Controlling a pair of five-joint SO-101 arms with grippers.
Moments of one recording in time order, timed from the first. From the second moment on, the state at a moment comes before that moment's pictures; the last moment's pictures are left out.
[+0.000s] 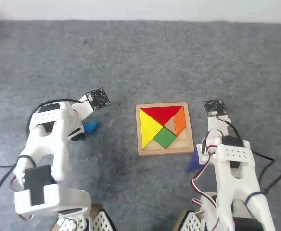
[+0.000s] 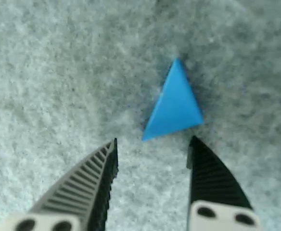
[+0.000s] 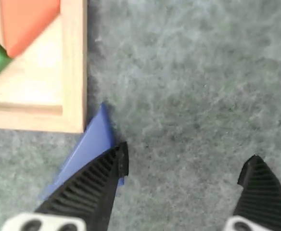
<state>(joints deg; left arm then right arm) -18.6 0.0 41.7 47.9 -67.8 2.2 -31.0 67.3 50.9 14.2</state>
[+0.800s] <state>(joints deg) -11.3 15.0 24.1 63.1 -67.9 1.8 -31.0 67.3 49.9 14.3</state>
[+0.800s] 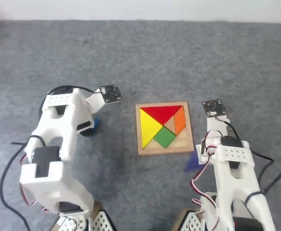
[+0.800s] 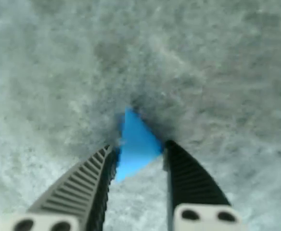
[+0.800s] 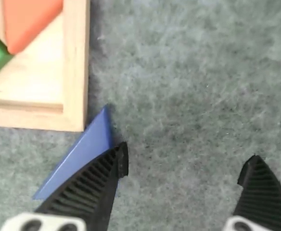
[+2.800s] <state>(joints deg) 2.1 56.0 -45.0 98.0 3.0 -1.1 -31.0 67.3 48.5 14.3</state>
